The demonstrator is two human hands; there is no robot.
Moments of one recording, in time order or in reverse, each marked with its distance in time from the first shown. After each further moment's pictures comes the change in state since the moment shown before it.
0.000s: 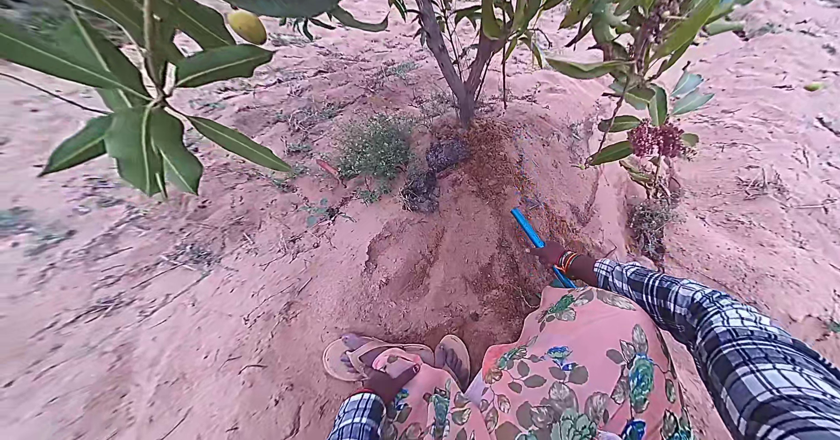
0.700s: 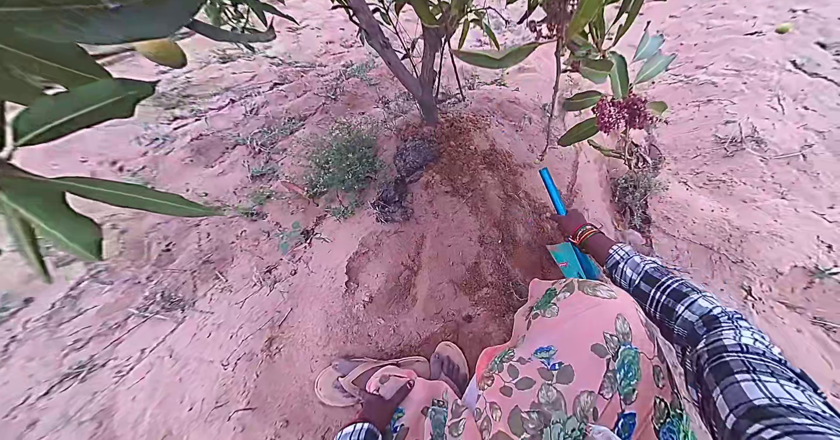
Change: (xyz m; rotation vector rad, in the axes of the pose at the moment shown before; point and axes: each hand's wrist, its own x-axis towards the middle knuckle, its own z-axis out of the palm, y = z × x) left_hand -0.009 0.001 -0.002 -0.011 0.011 0.024; right_hand 0.000 0.029 -0.083 0.152 0.340 0.026
